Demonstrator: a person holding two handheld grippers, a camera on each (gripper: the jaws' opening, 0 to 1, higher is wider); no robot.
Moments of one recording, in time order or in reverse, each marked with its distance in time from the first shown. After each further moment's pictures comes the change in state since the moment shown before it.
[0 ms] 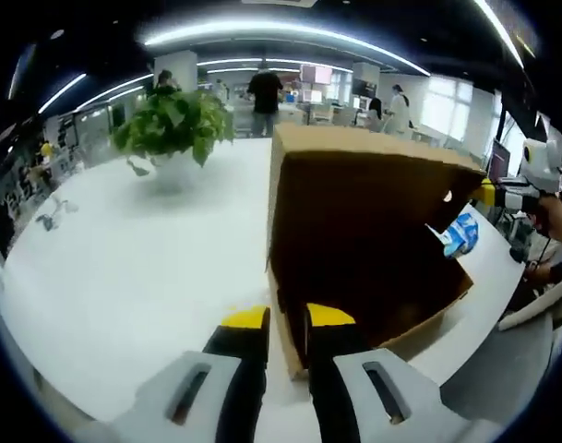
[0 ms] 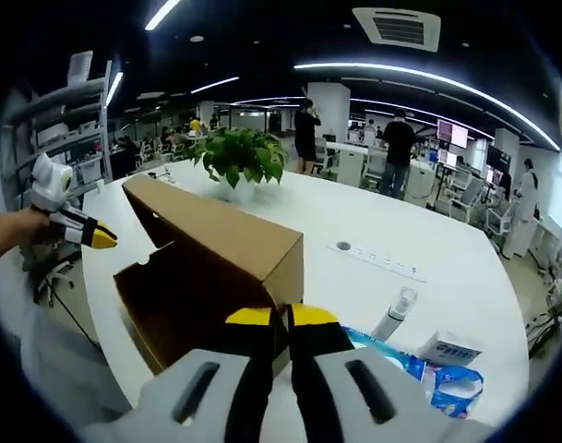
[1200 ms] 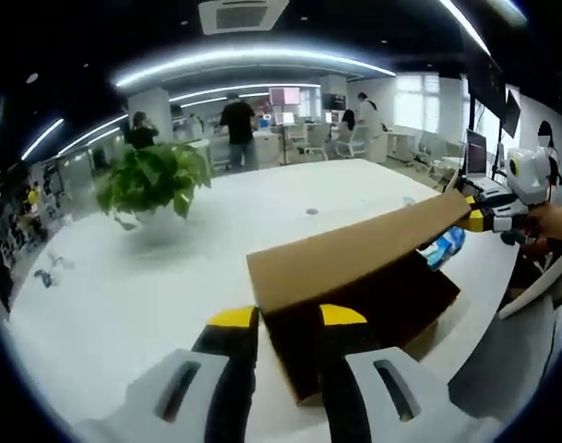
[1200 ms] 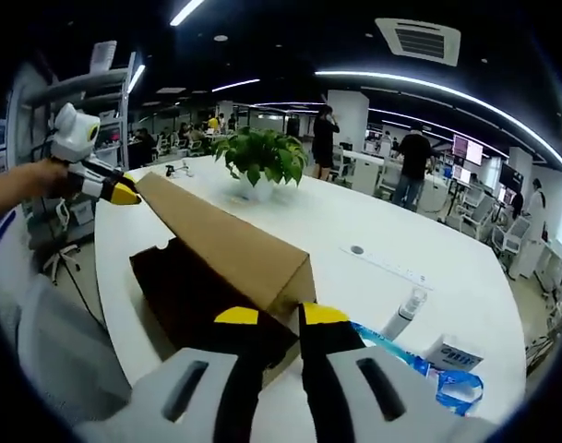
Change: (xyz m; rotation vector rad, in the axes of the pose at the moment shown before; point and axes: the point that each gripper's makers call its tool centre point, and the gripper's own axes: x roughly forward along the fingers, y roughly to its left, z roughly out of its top) left arm -0.007 -0.016 0.036 0.147 -0.092 -0.052; right arm -0.014 0.023 -0.014 -0.084 -0.021 0.063
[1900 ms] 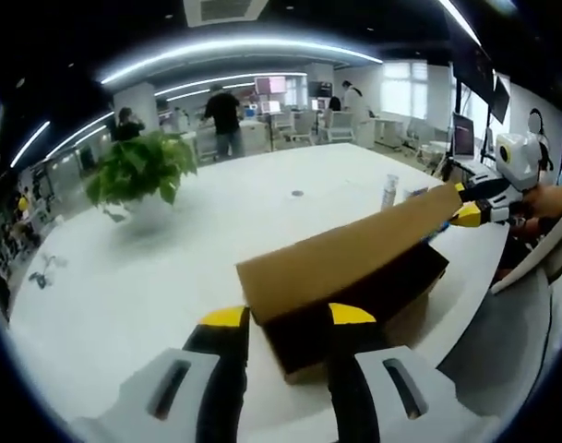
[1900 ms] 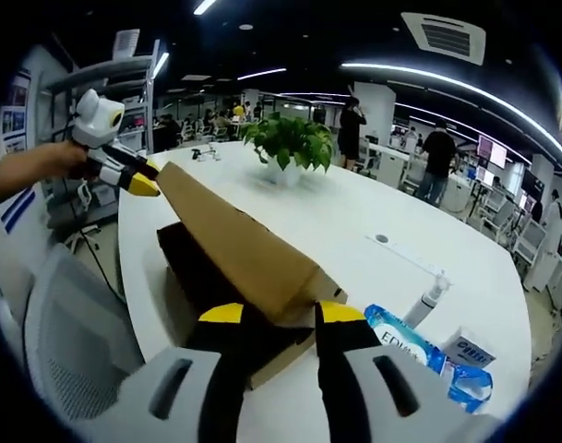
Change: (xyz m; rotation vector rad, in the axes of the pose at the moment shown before) left arm -0.008 -0.015 -0.030 0.043 0.060 -0.051; right arm -0.008 0.029 -0.026 -0.051 0.053 0.116
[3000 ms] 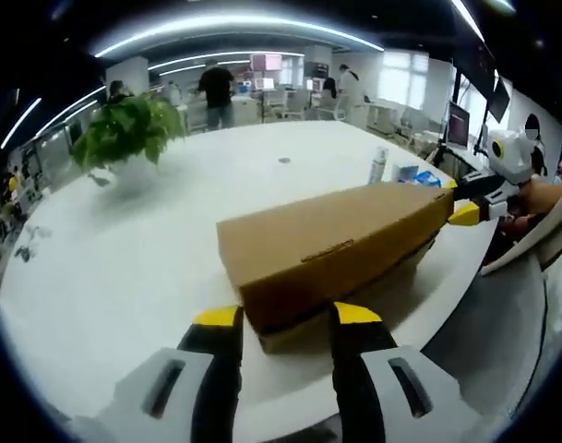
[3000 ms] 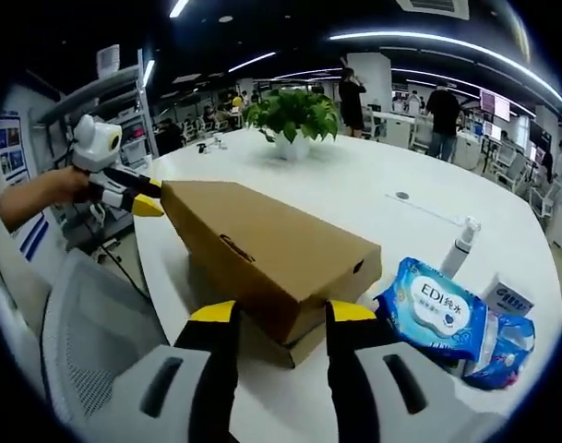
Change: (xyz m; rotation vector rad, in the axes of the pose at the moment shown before) left arm 0.008 -0.017 -0.052 -0.061 0.107 -0.064; right arm 0.006 0.024 -0.041 0.163 0.081 0.083
